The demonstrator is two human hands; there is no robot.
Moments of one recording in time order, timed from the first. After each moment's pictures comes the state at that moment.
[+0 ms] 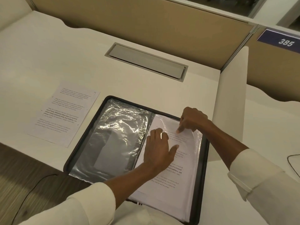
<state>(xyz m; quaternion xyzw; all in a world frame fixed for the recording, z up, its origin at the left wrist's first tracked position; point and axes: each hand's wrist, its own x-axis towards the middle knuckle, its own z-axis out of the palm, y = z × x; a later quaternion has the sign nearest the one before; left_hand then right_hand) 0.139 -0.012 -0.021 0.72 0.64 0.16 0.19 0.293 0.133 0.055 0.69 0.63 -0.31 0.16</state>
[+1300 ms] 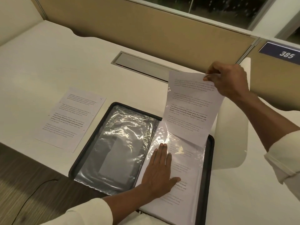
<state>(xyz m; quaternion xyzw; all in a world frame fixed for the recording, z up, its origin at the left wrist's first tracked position) 0.117 -0.065 -0.058 0.82 0.55 0.07 0.15 0.340 0.202 0.176 0.60 0.76 0.01 -0.23</state>
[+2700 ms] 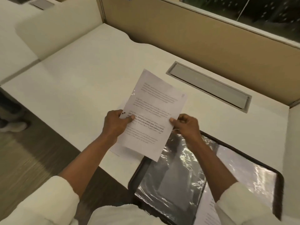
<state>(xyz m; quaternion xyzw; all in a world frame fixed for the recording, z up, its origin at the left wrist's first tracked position) -0.283 0.079 0.053 0.30 0.73 0.43 0.44 -0.013 0.143 0.045 0.58 0.42 -0.60 -0.35</state>
